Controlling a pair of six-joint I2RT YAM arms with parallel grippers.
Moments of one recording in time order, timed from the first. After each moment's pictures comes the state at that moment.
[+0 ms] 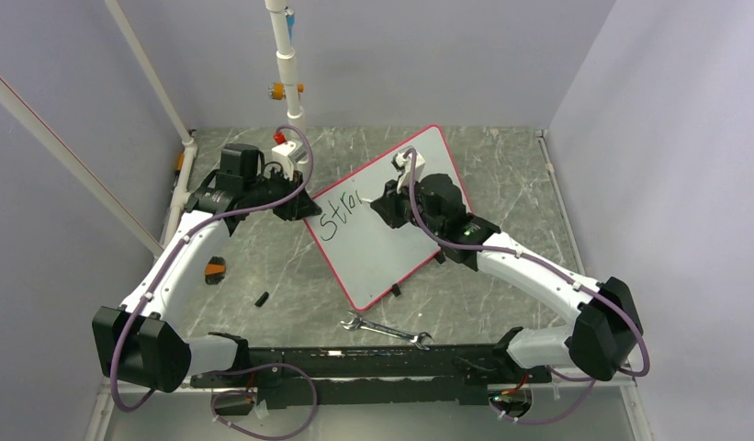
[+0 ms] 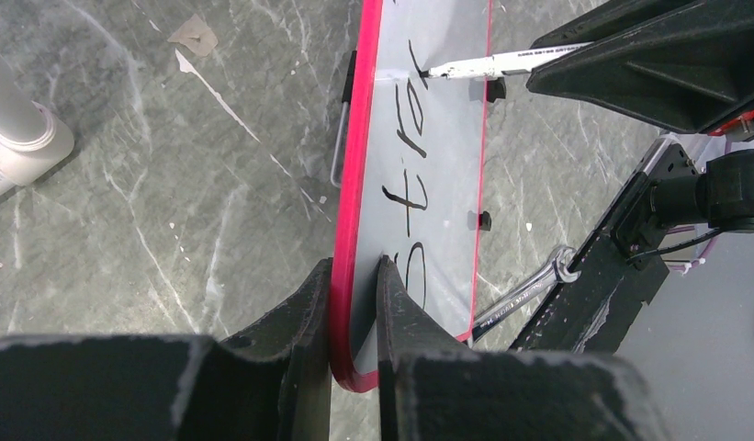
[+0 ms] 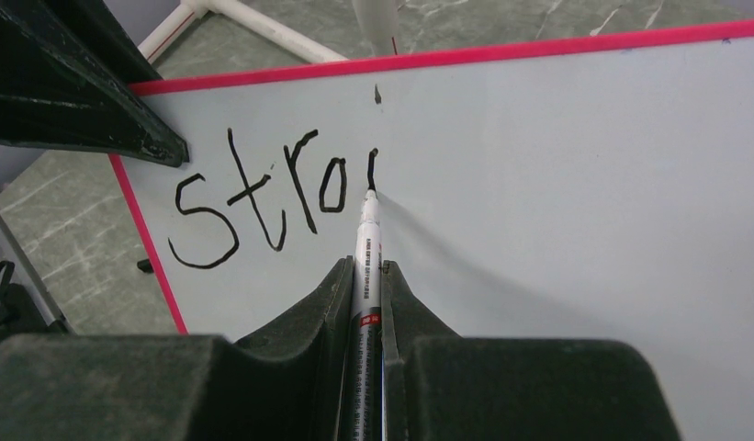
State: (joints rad) left arm -0.24 1.26 1.15 -0.56 0.63 0.01; right arm 0.73 1.29 0.96 0.05 -0.06 0.21
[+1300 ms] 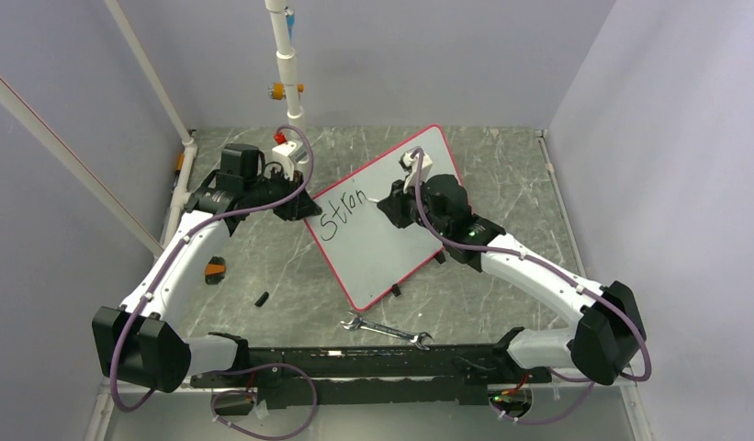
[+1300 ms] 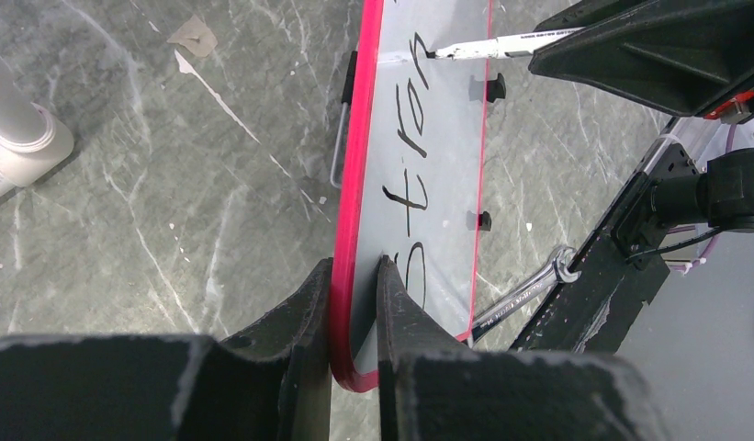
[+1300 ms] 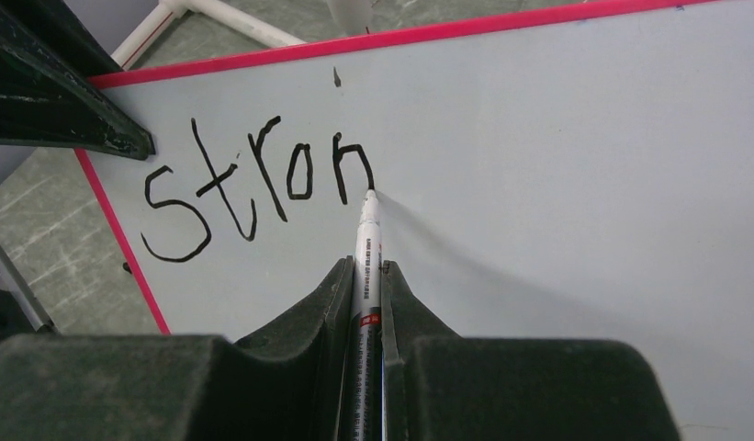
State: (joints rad) left arm -0.24 1.26 1.15 -0.56 0.63 0.01; right arm 0.70 1.27 0.94 0.05 -0.06 0.22
